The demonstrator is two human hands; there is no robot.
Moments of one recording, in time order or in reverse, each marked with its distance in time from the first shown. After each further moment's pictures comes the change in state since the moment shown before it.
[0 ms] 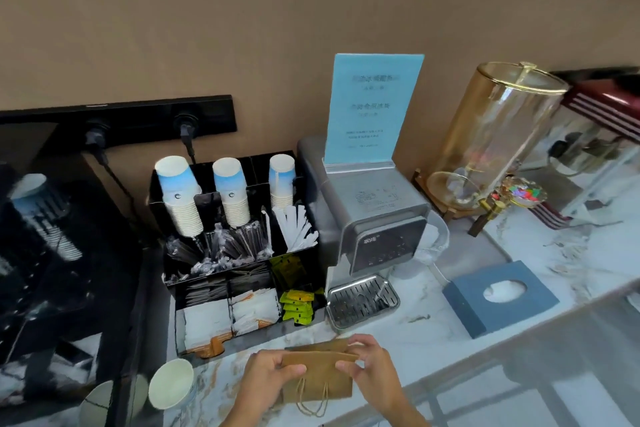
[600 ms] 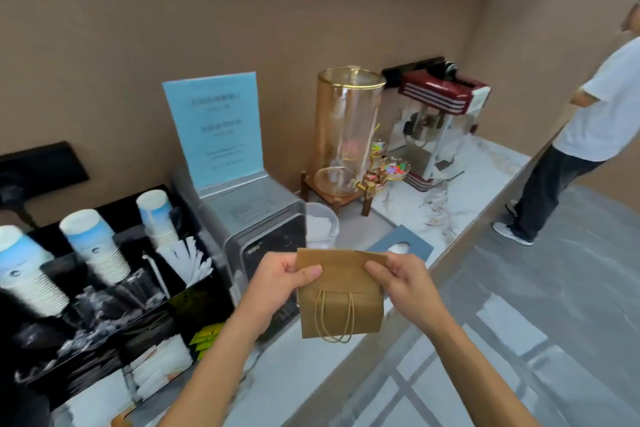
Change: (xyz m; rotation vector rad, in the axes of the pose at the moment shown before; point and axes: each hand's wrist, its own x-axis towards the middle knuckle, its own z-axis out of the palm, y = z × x) left_hand -0.028 0.240 0.075 -0.178 -0.364 0.474; right_hand -0.108 -0.067 -0.212 0.146 0.548 -0.318
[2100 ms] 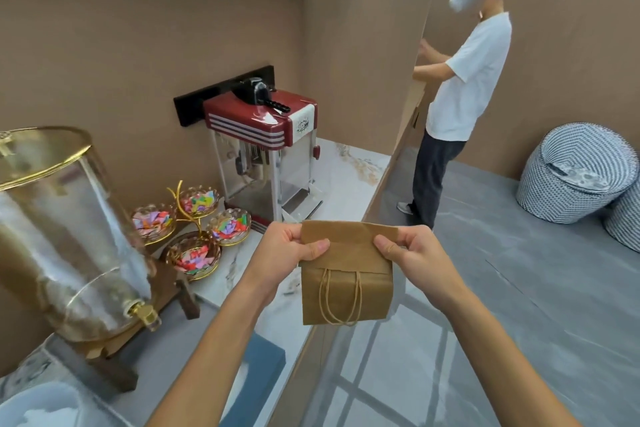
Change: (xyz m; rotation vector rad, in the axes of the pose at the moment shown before) left_hand 0.362 0.104 0.374 -0.031 -0.413 0.081; right_hand 0.178 0.153 -0.388 0.124 0.331 0.175
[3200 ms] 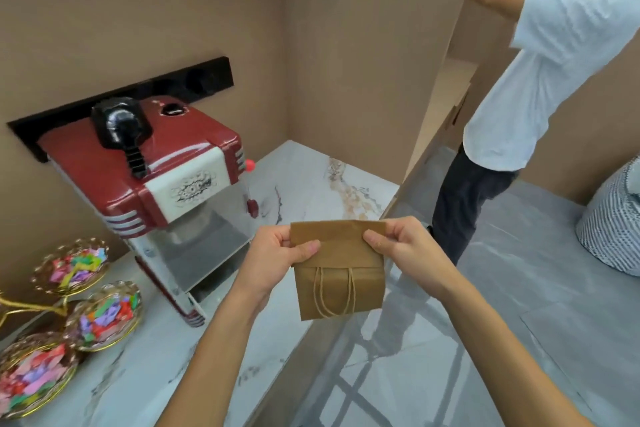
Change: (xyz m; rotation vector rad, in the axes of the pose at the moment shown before) left_hand 0.400 -0.020 0.127 -0.036 0.257 -0.099; right_hand 0.402 0.137 -0.215 -0.146 -0.261 0.051
